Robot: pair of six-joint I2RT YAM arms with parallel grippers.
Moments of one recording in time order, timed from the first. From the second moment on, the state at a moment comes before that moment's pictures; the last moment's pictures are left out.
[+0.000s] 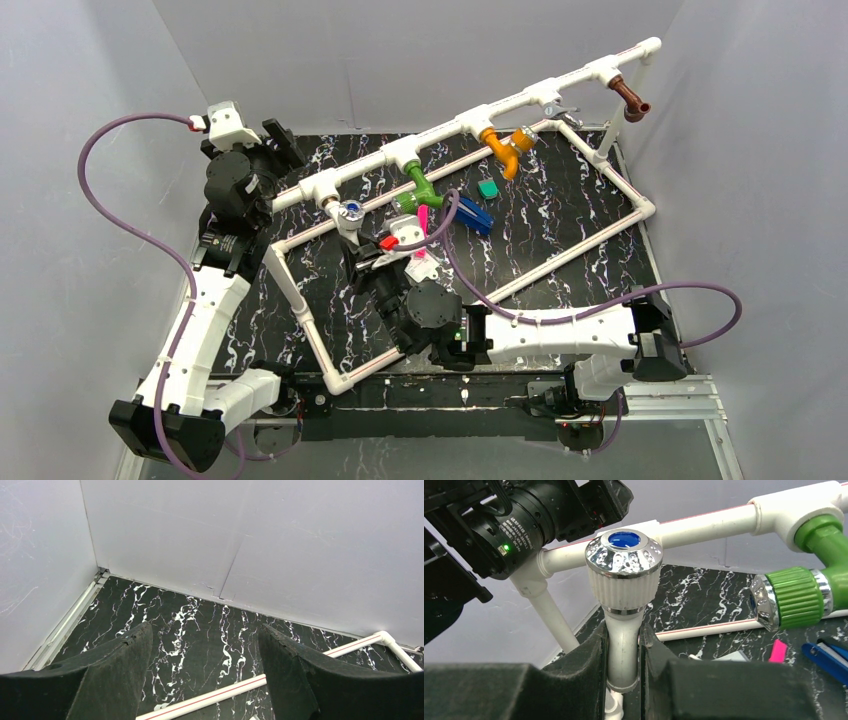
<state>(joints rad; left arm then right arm) -0.23 1.06 1.14 -0.11 -0.38 -0.21 1.56 1.51 1.27 0.56 1.00 0.00</state>
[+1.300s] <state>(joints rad) -0.22 1.06 1.13 -0.08 -0.37 -0.21 1.45 1.46 1.20 0.40 0.84 1.13</state>
